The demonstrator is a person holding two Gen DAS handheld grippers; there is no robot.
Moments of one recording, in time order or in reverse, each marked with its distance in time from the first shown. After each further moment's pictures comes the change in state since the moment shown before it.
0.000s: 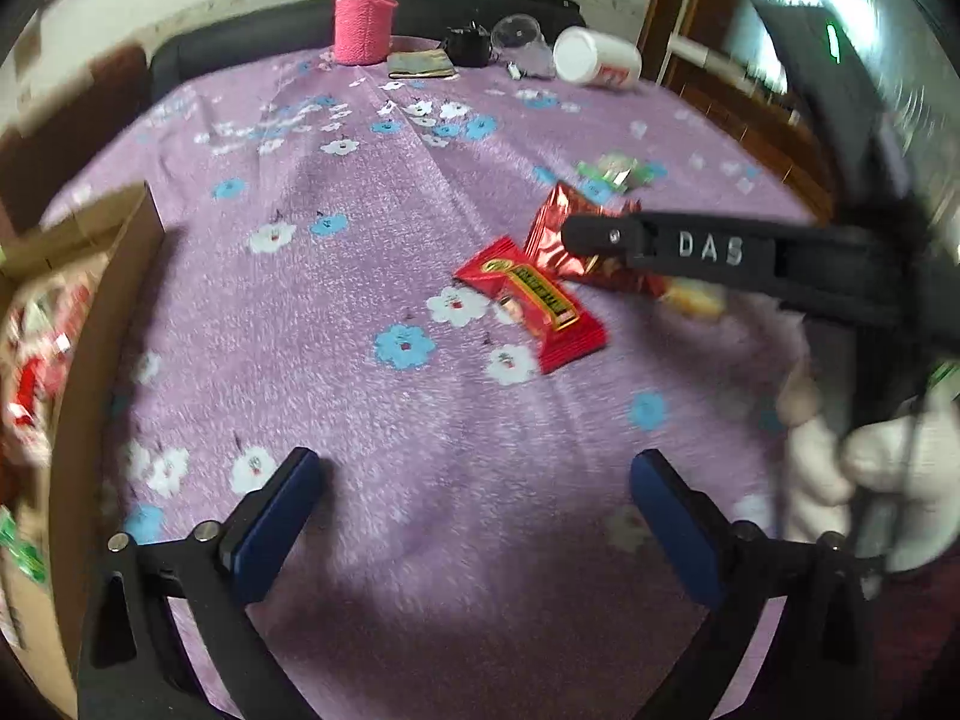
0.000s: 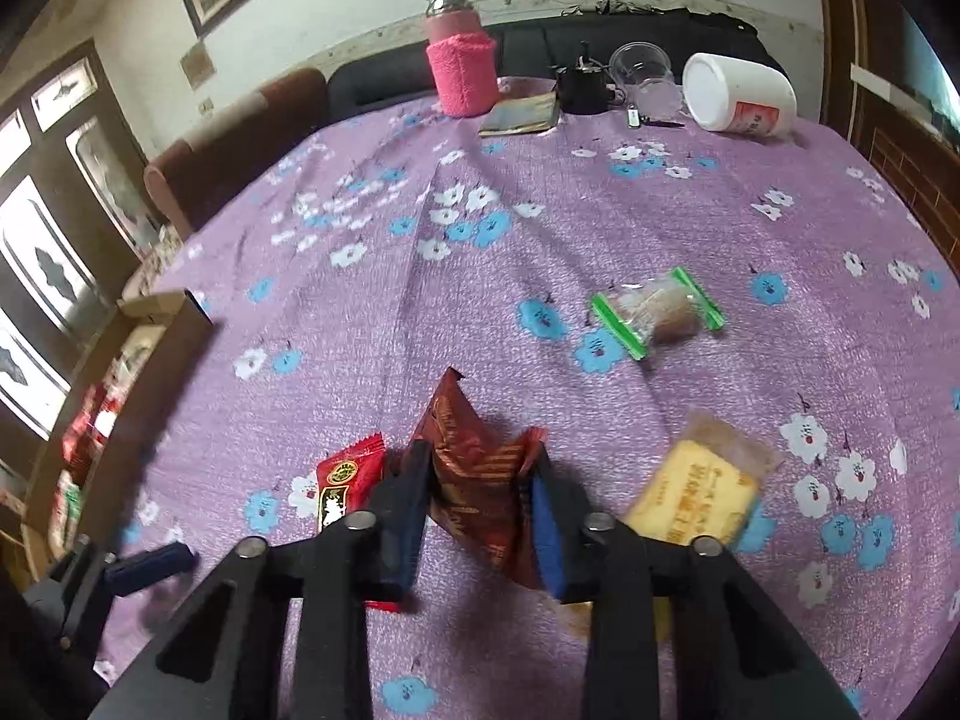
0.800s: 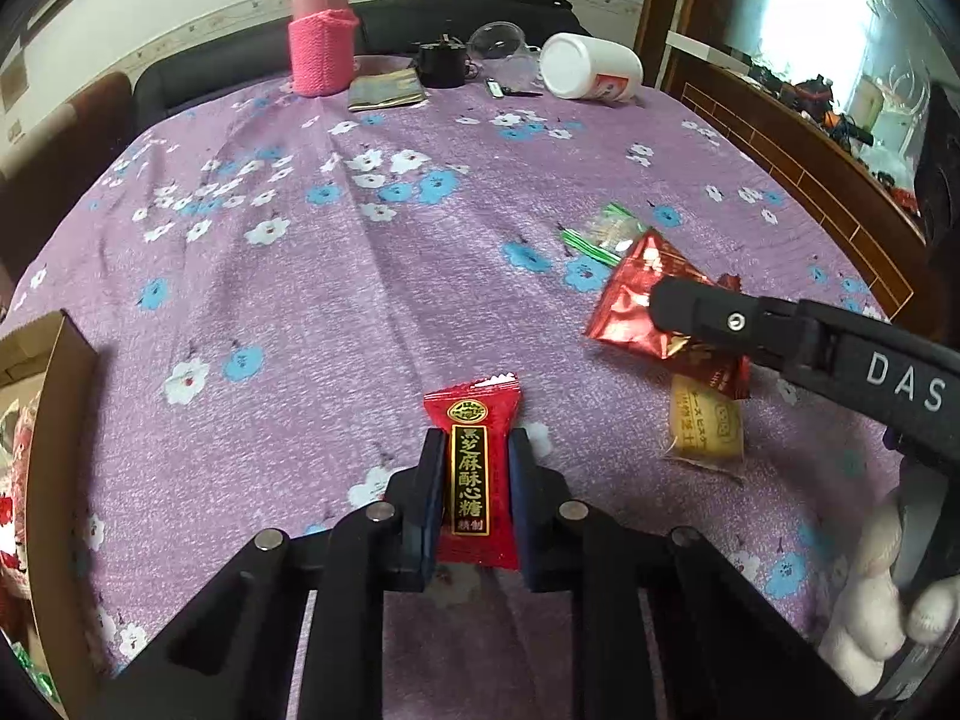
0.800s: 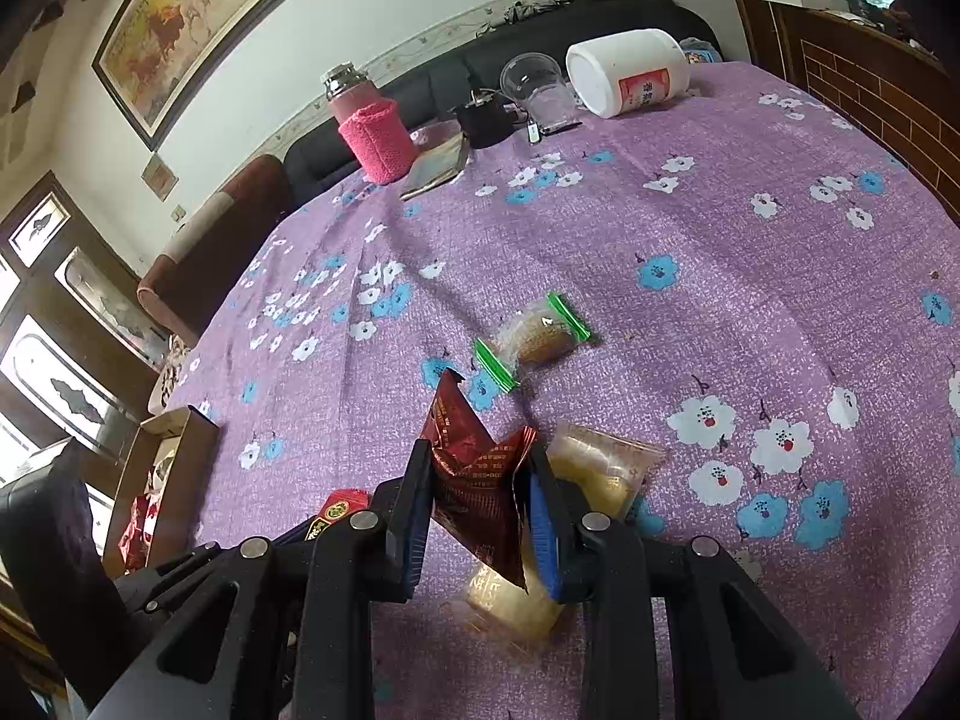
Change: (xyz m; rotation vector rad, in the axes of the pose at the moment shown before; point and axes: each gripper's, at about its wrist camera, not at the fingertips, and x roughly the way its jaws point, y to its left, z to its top) left arm 0.049 -0.030 0.066 0.060 -0.005 0.075; right arm -0.026 -0.055 0.004 0.242 -0.080 0.062
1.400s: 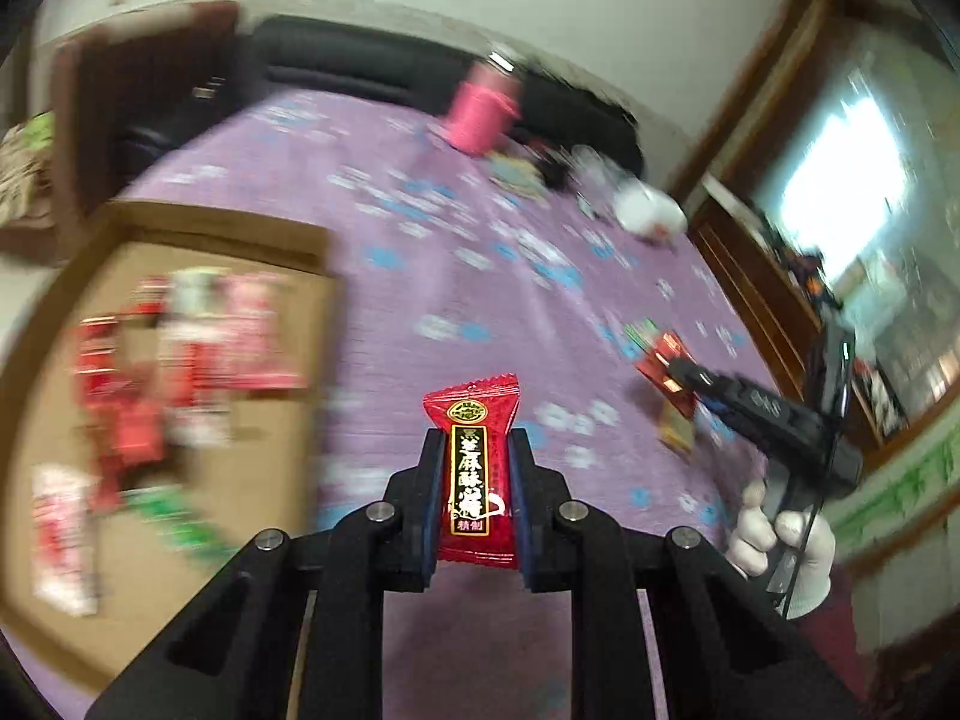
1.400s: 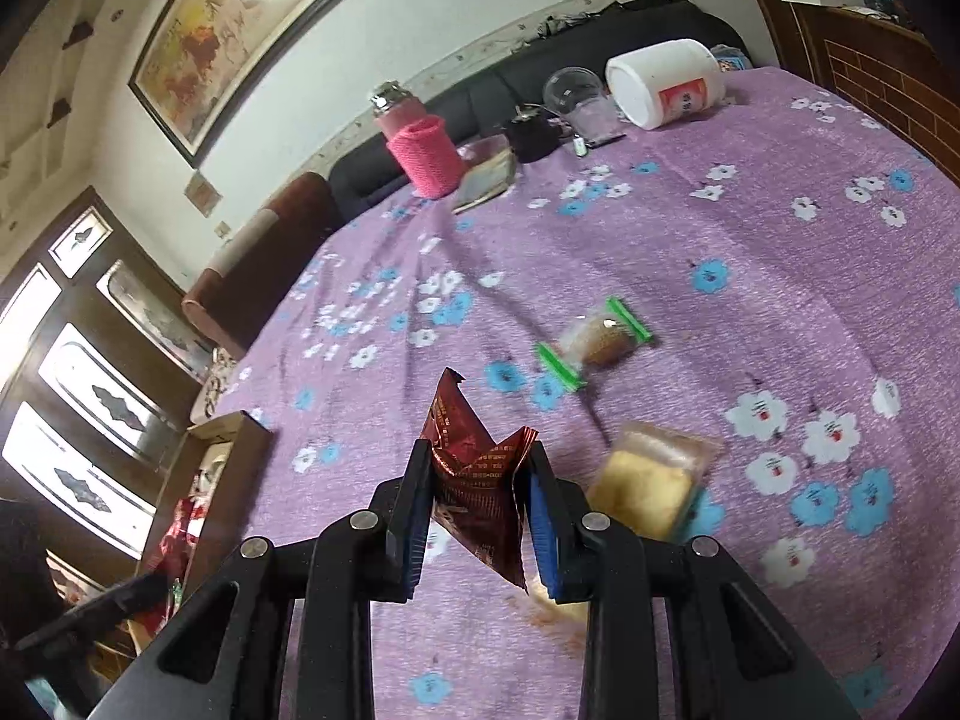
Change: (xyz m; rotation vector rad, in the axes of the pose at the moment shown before) left arm -0.150 0.140 -0.068 -0.341 -0.175 -0.100; right arm -0.006 0.015 -0.010 -0.003 -0.051 0.128
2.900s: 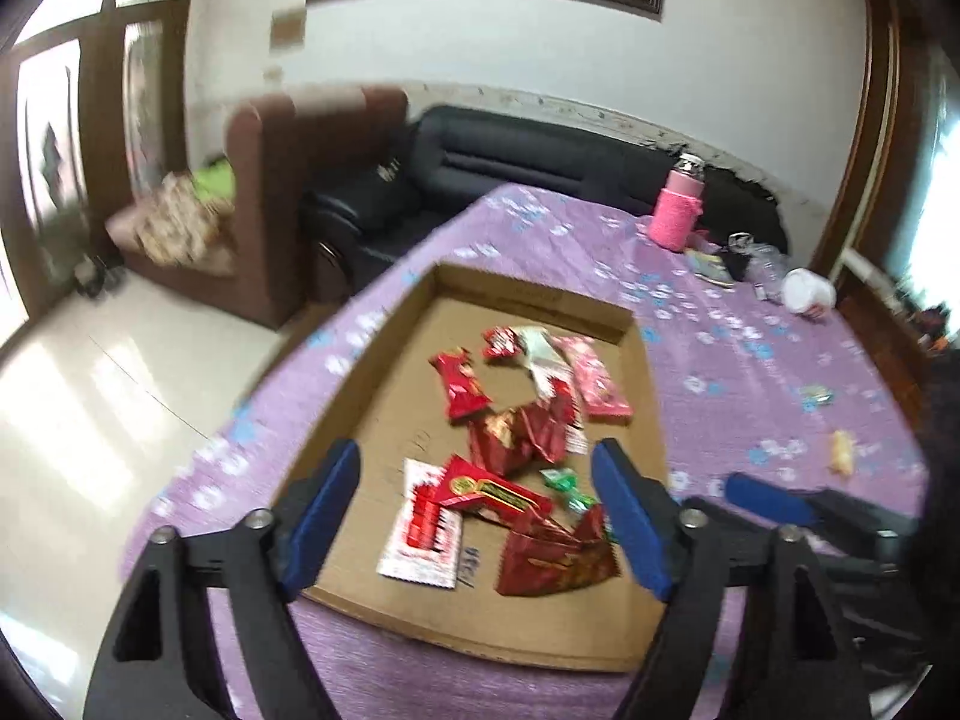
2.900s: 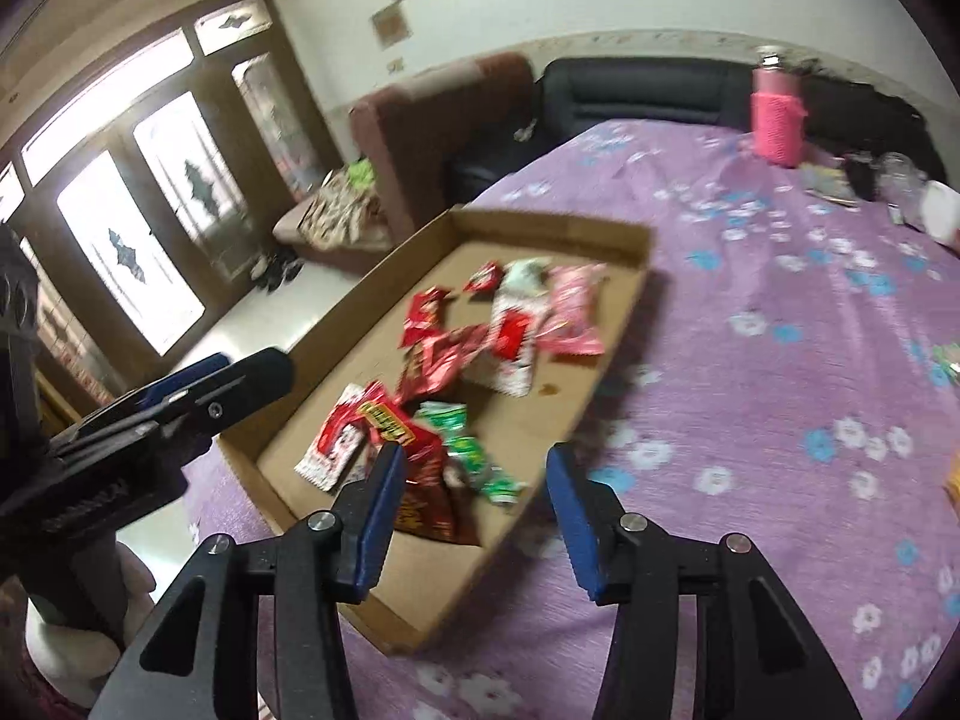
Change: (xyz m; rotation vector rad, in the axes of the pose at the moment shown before) left arm -0.101 0.085 -0.034 -0.003 -0.228 0.417; right arm 0.024 0.264 -0.140 -0.448 0.160 0.105
